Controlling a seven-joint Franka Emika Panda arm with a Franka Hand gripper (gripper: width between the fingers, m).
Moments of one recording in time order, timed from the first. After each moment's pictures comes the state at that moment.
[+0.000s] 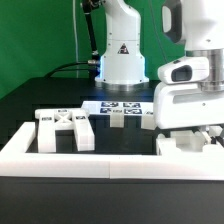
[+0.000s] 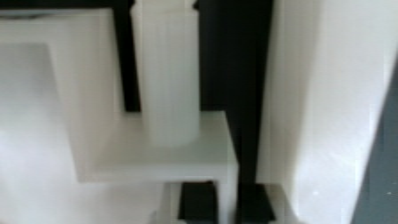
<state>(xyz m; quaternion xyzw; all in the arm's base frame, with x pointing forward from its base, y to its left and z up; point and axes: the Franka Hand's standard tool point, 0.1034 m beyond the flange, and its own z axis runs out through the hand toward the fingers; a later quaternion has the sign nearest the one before) 0.606 0.129 0.025 -1.00 0.00 -0.03 0.06</state>
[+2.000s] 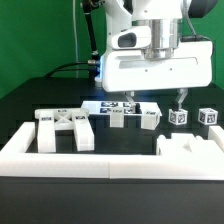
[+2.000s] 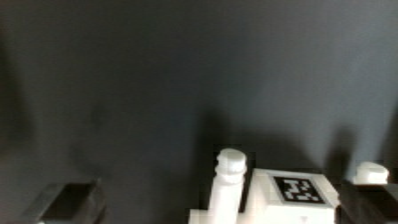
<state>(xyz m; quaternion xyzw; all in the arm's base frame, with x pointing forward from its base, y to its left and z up) 0.523 0.034 0.060 -1.00 -0.06 -0.03 0.02</state>
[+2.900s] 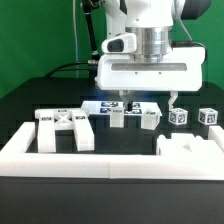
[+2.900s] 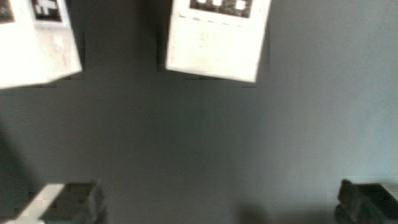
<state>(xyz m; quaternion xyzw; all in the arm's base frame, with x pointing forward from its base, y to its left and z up) 0.479 0.018 0.047 -0.99 0.10 0.04 0.03</state>
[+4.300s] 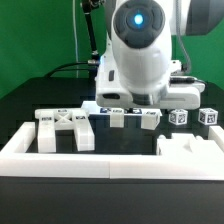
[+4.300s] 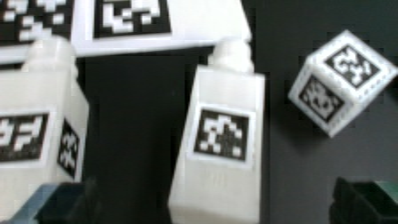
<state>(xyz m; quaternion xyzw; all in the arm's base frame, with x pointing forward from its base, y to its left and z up) 0.453 0.030 0.027 -0.89 0.07 0.44 0.07</state>
